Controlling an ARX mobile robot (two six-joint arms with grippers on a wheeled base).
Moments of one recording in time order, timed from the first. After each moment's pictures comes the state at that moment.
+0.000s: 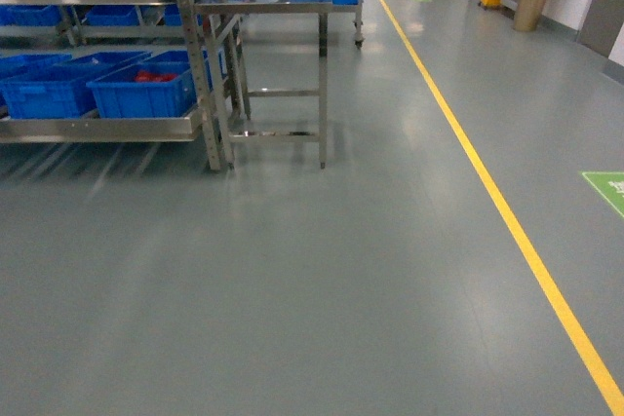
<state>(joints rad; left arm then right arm) -0.41 0.29 0.24 0.10 -0.45 -0.08 0.00 0.01 0.01 -0.01 0.00 0.00</state>
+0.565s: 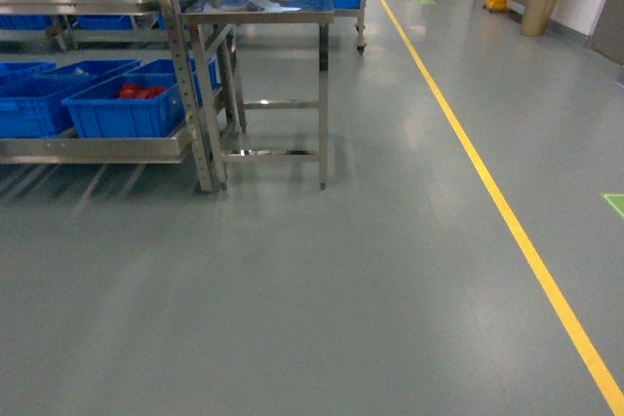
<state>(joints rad) -0.41 0.29 0.24 0.10 -0.45 -0.08 0.00 0.01 0.01 0.00 0.00 0.00</state>
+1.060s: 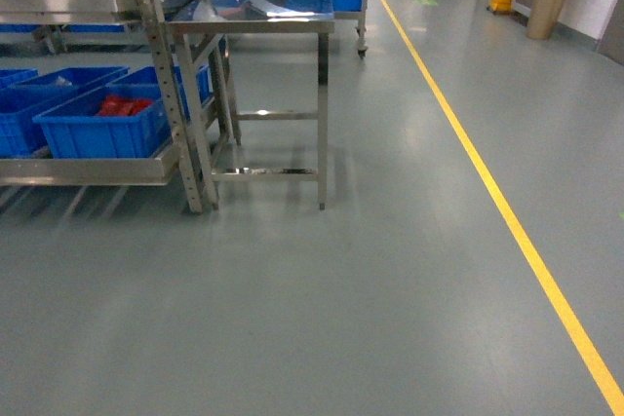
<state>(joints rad) -0.41 0.29 0.24 0.10 -0.45 -0.08 0.00 0.01 0.01 0.00 0.00 0.00</state>
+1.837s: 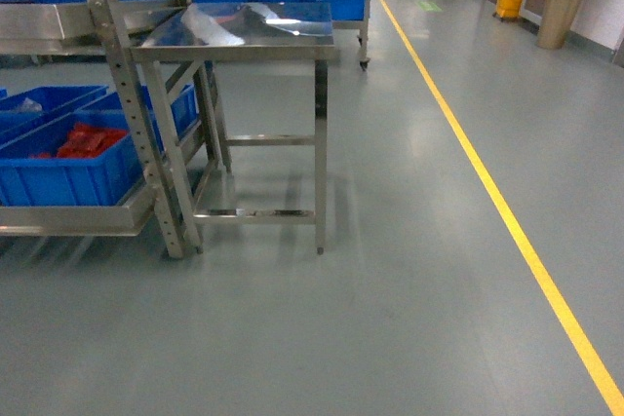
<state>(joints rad) -0.41 0.29 0.24 0.09 -0.45 -0.08 0.00 0.01 0.01 0.00 0.00 0.00</state>
